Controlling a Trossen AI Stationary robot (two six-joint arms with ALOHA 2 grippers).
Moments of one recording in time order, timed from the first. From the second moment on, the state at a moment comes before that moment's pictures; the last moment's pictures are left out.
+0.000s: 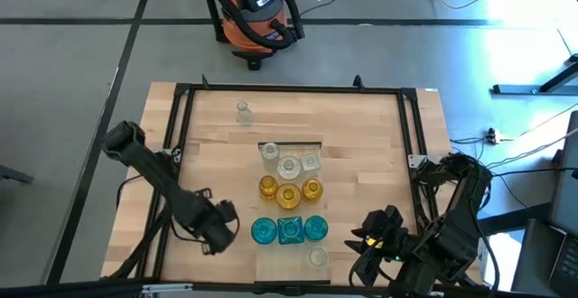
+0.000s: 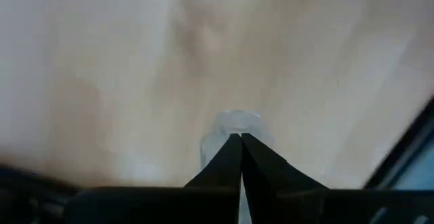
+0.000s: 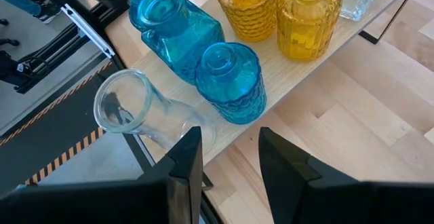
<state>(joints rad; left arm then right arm) -0.69 1.62 1.25 -1.18 -0.01 -1.05 0.90 1.87 2.20 -1.52 0.64 1.51</state>
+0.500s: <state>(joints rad) -0.74 1.53 1.26 -1.28 0.11 -1.05 0.90 1.87 2.20 -1.52 0.66 1.51</state>
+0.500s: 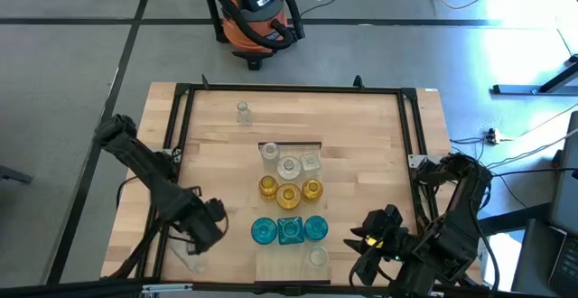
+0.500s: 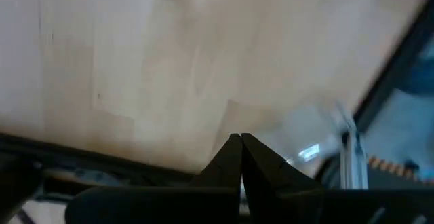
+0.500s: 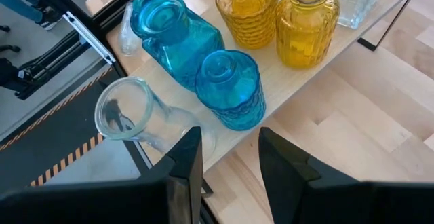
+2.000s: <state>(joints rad) -0.96 1.47 0.82 -0.68 0.06 -0.46 0.86 1.89 2.15 -1.49 0.65 1.68</state>
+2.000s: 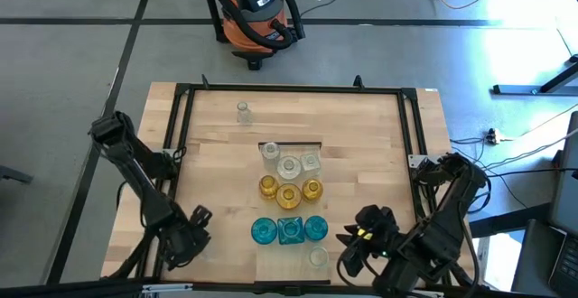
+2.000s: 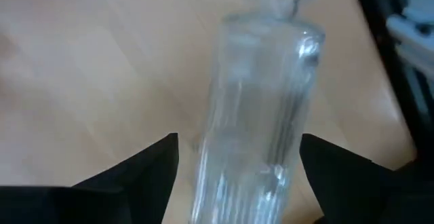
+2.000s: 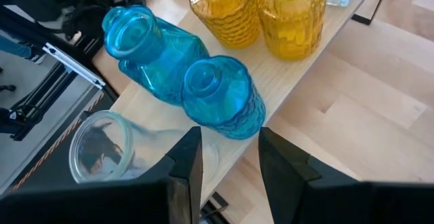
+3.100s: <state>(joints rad) -1.02 1.37 0.87 0.47 -0.58 -0.43 0.83 1.89 2.15 -1.48 0.62 1.55</state>
